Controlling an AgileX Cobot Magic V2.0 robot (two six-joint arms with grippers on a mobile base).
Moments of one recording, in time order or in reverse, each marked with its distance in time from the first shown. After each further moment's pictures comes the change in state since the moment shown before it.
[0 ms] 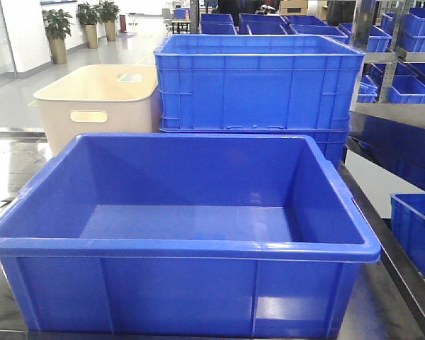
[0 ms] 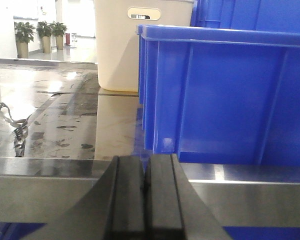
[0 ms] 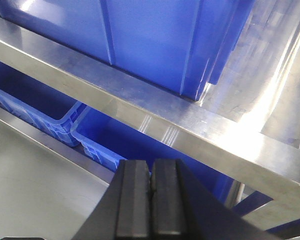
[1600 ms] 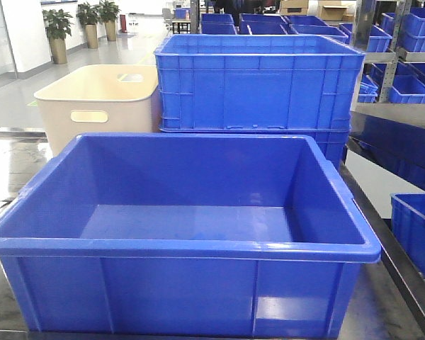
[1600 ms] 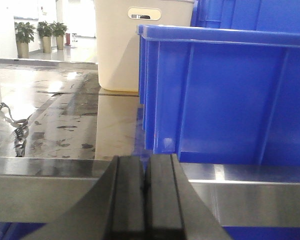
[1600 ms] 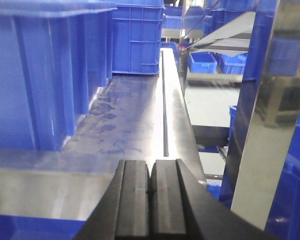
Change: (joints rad) left arm 0.000 0.000 0.000 0.001 0.001 0.000; right arm -0.389 -0.620 0.712 0.042 -0.715 -0.076
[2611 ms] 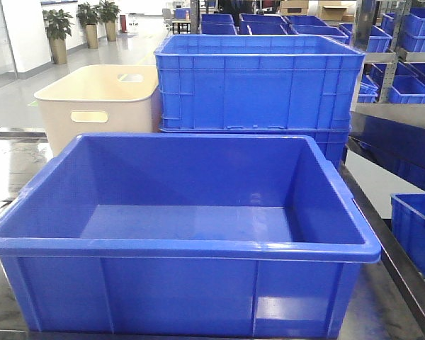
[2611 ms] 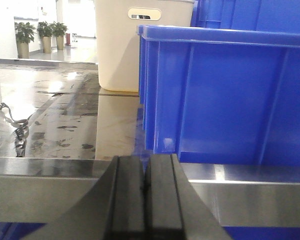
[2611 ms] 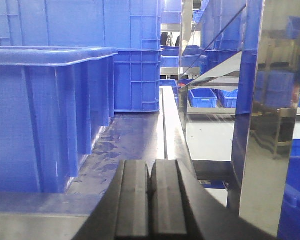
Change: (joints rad) left arm 0.000 0.000 0.000 0.001 0.000 0.000; right arm 0.013 -0.015 0.006 -0.181 -0.113 0.225
